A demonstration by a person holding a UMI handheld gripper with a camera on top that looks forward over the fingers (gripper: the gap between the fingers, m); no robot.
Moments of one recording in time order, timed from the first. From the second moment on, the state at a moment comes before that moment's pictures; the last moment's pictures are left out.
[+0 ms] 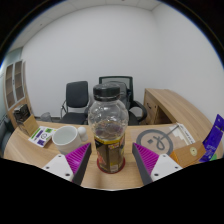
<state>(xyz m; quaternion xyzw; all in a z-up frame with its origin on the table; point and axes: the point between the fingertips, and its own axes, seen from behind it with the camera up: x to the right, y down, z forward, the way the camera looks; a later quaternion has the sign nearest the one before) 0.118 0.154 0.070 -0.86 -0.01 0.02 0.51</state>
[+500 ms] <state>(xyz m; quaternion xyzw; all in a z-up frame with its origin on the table) 0.040 -0.104 0.202 -0.90 0.00 -0.01 0.44</state>
